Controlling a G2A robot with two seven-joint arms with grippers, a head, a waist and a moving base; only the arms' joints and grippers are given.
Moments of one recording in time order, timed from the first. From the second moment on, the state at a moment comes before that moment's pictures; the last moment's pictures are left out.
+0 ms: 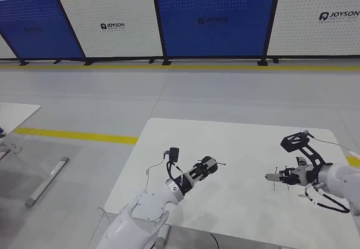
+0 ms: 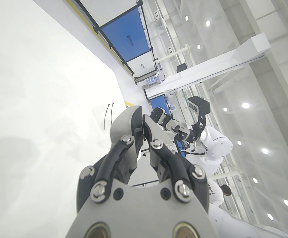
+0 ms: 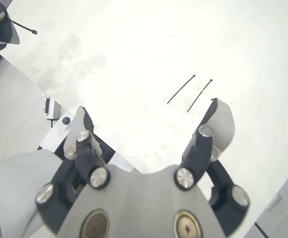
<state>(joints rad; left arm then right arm) 1.51 -1.21 -1.14 -1.78 -0.07 -0.11 -0.25 -1.11 -0.97 1.30 -1.91 -0.63 -0.06 1.39</state>
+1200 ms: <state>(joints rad) 1.51 -1.21 -1.14 -1.78 -0.07 -0.11 -0.25 -1.01 -0.93 1.15 -1.93 -0.97 -0.23 1.37</state>
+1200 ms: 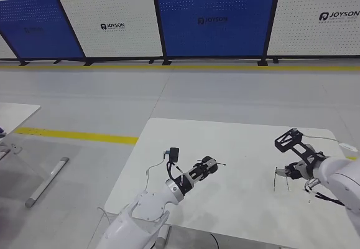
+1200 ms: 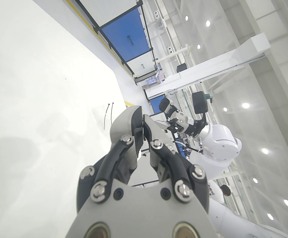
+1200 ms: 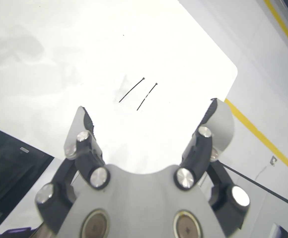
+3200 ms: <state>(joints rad) 1.51 -1.21 -1.14 -1.78 -0.07 -0.11 -0.25 -0.66 -0.98 0.75 -1.33 -0.49 0.13 1.37</state>
